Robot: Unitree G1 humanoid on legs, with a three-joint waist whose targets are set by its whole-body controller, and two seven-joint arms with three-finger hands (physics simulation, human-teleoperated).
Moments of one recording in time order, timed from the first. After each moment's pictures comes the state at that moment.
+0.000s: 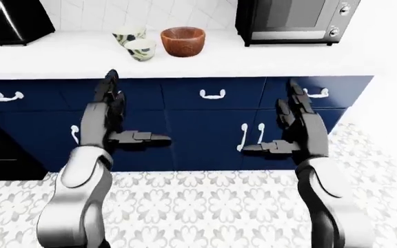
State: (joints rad) left arm -0.38 0.18 0.21 -0.64 -0.14 0.95 -0.02; right arm -0.23 -0.04 -0.12 -0.64 0.08 0.74 -0.02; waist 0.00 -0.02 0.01
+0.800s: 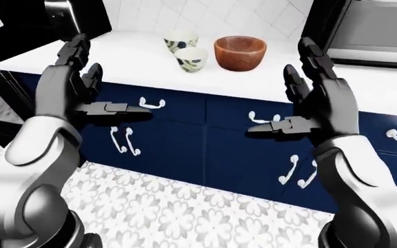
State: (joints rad) left arm -0.64 0.38 0.34 -0.69 -0.37 1.25 0.09; right arm -0.50 -0.16 -0.16 -0.85 0.25 1.09 -0.13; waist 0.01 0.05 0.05
